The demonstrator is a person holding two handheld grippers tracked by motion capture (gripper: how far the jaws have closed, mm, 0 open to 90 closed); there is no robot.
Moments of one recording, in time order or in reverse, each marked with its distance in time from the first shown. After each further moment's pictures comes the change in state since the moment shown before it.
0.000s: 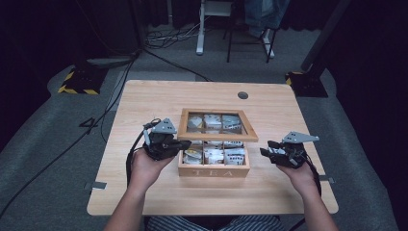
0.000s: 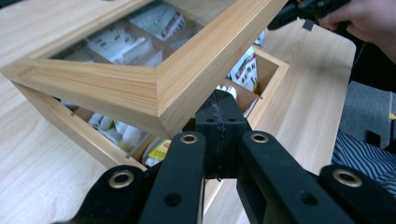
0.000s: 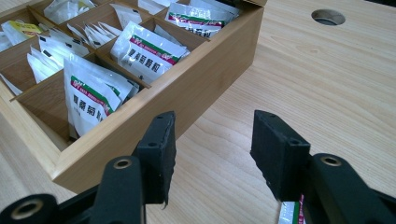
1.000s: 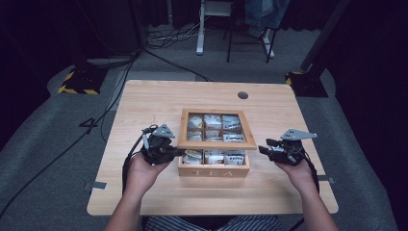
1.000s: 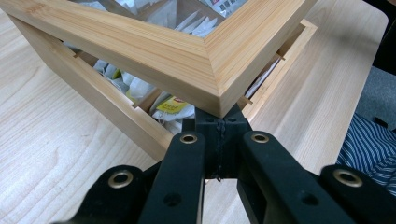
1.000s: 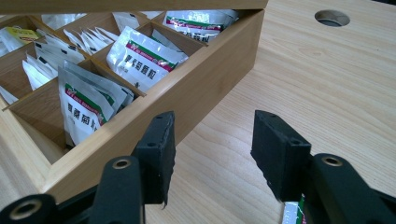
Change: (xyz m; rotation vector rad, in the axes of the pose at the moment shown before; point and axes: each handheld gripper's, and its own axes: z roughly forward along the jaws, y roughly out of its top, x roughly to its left) left arm 0.004 -0.017 0.005 0.115 0.042 -0.066; right arm -0.005 0.003 0.007 -0.003 0.014 0.016
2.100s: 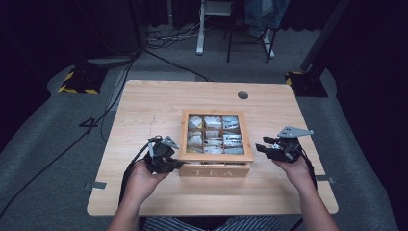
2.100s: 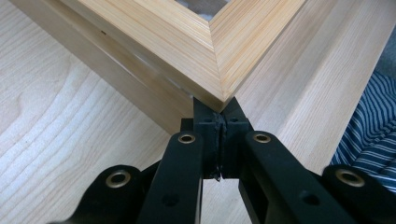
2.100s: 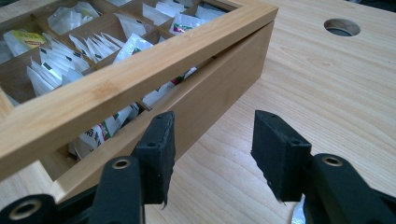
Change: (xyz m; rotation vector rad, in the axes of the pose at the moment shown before) left arm -0.003 -0.022 0.023 0.176 -0.006 -0.016; right arm 0.001 0.009 0.007 -0.003 0.020 -0.027
